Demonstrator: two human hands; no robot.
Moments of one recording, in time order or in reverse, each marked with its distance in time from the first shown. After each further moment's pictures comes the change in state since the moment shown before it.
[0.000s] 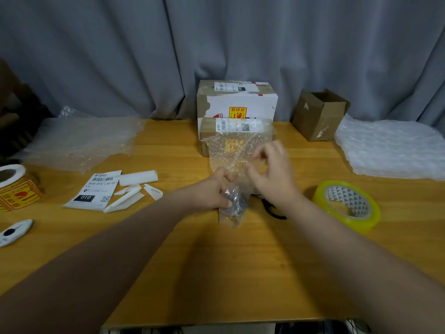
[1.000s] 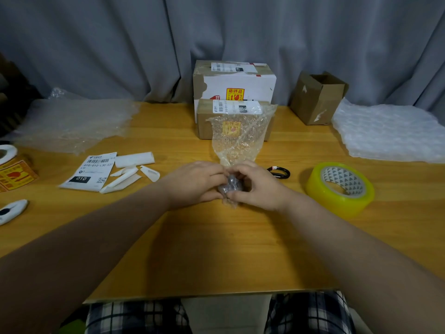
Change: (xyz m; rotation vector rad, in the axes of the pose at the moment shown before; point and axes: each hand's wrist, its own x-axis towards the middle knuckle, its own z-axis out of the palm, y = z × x) left_hand -0.019 -0.034 -0.008 1.006 0.208 0.721; right_hand -0.038 0.007 0.010 0.009 -0.589 0.002
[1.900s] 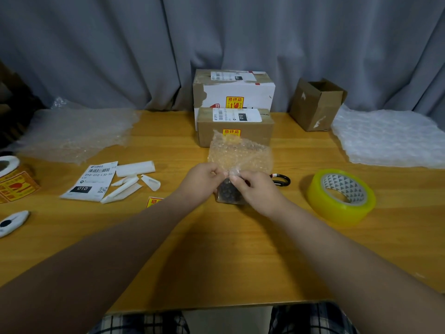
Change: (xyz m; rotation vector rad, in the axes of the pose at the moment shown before) left_hand 0.030 0.020 0.001 -0.876 0.191 -0.911; right_hand 0.007 -0.013 0.006 0.047 0.178 0.170
